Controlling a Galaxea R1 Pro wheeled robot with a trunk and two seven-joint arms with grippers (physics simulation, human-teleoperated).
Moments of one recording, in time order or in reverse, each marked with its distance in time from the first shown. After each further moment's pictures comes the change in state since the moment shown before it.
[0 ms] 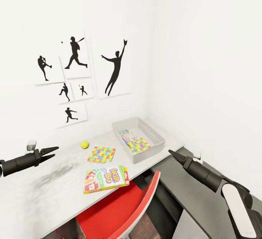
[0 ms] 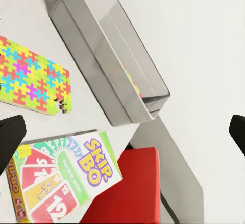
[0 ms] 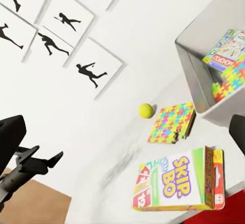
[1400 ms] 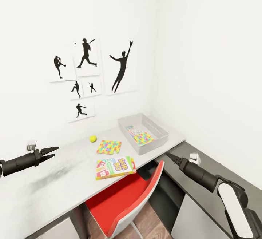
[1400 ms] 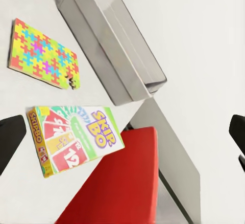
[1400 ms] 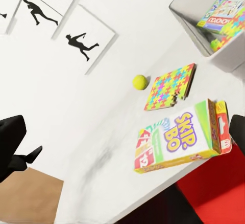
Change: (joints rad) left arm 0.000 0.000 -0.001 0.000 0.000 -0.009 -0.005; right arm 0.000 0.000 0.047 -0.008 -0.004 0.003 -0.118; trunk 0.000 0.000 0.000
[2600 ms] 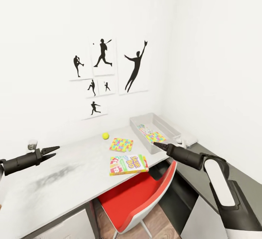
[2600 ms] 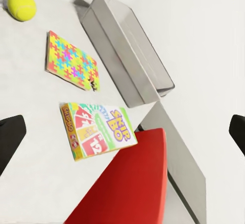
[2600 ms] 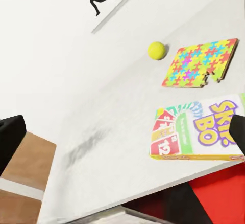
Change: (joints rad) left arm 0.001 -0.009 -0.006 -0.016 0.001 0.000 -0.003; right arm -0.203 0.003 0.142 0.004 -0.009 0.141 -0.228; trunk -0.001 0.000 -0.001
